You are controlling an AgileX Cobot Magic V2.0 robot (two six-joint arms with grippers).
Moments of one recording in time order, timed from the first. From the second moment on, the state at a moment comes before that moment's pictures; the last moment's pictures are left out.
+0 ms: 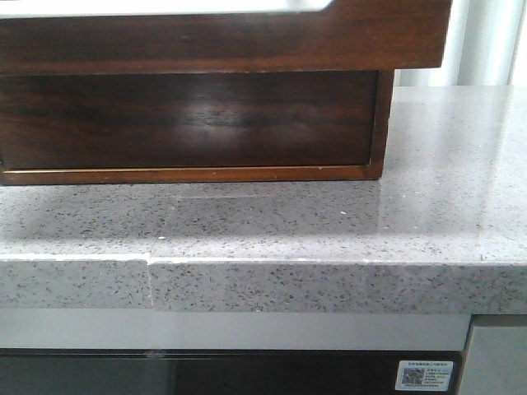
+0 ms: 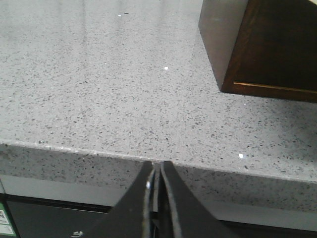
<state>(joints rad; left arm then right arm) 0.01 -0.01 0.00 -0.09 0.33 0.02 0.68 -0.01 -0.11 0.38 0.16 -0.82</state>
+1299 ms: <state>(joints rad) 0.01 -0.01 0.00 -0.09 0.33 0.02 0.06 -0.01 0.02 -0.23 -0.24 0.29</state>
